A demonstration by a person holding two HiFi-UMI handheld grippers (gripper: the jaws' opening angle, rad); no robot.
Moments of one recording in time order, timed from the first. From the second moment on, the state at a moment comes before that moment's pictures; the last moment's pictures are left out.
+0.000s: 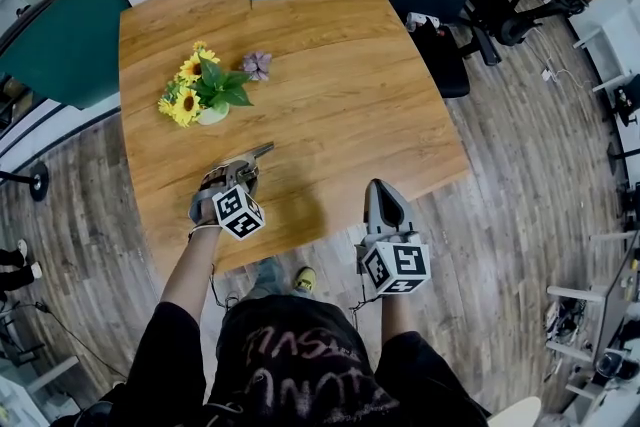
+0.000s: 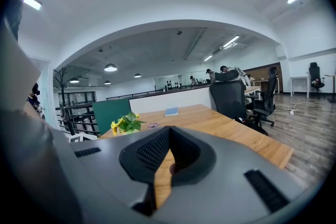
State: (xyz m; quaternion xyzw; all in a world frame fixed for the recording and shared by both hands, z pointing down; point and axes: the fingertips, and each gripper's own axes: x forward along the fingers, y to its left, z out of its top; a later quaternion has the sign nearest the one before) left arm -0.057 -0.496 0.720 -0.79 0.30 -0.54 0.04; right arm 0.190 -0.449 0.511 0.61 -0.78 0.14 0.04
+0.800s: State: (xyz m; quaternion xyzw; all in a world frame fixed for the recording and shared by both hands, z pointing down) left arm -0.051 -0.476 0.606 -0.81 0.41 -0.40 0.03; right arm 0.186 -0.425 0.496 0.59 -0.80 0.13 0.02
